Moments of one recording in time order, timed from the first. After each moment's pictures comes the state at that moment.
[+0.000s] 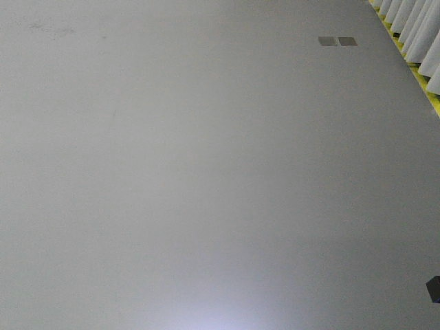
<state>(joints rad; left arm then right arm) -0.05 -0.01 0.03 0.00 0.01 0.05 -0.06 -0.01 0.03 -0.01 0.13 0.10</state>
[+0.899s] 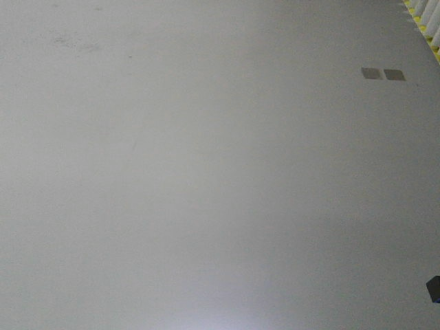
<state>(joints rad) -0.05 -0.01 0.03 0.00 0.01 0.05 -0.06 -0.01 0.03 -0.01 0.13 0.10</state>
